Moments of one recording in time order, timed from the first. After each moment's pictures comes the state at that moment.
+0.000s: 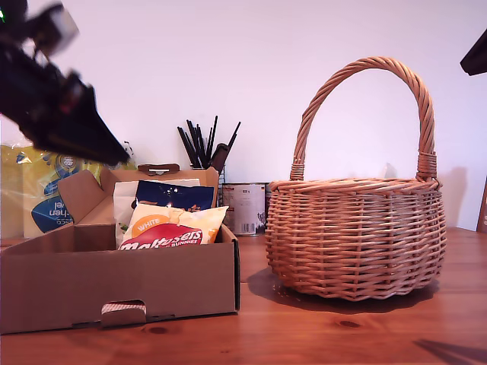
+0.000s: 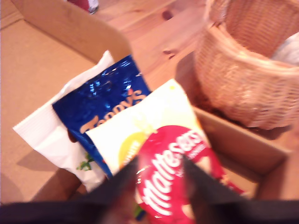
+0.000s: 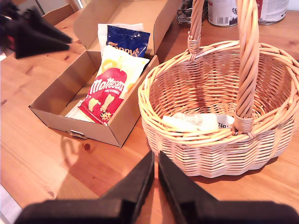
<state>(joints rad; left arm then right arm) -0.21 1.43 0.81 -0.07 0.54 0.32 0.30 0.52 0.55 -0.52 -0.36 0.00</state>
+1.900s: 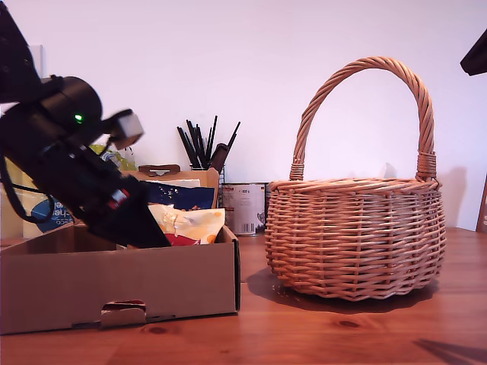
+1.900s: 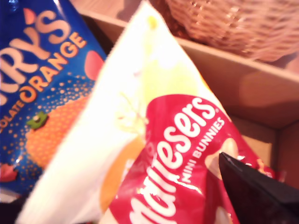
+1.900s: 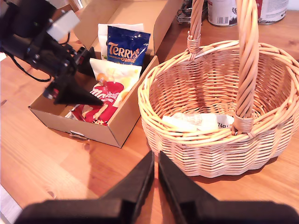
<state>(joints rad) -0.31 1.78 0.95 -0.12 0.53 0.50 0.30 0.52 0.55 -0.52 -0.36 0.00</state>
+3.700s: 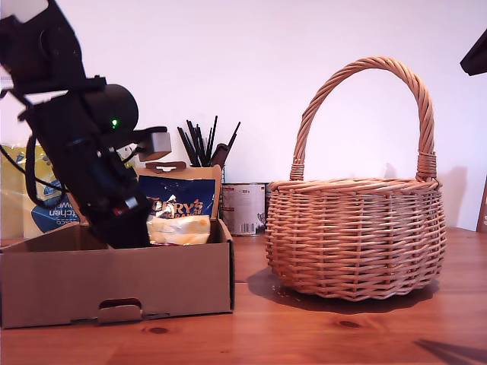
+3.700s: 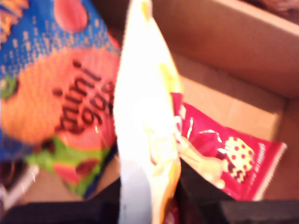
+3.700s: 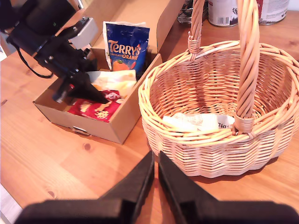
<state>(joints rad) -0.38 1.85 1.16 -0.55 0.33 0.54 0.30 0.52 0.55 -0.52 -0.36 0.00</state>
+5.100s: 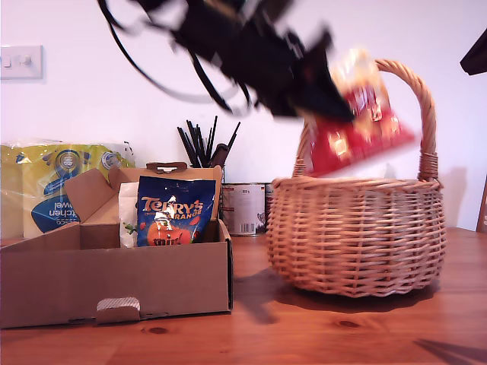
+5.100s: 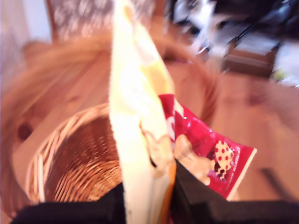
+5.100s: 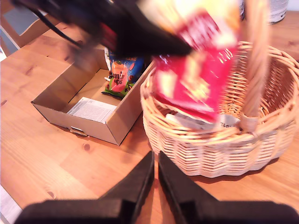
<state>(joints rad) -0.74 1.89 1.41 -0.03 0.45 0.19 0.30 0.52 0.55 -0.52 -0.36 0.00</state>
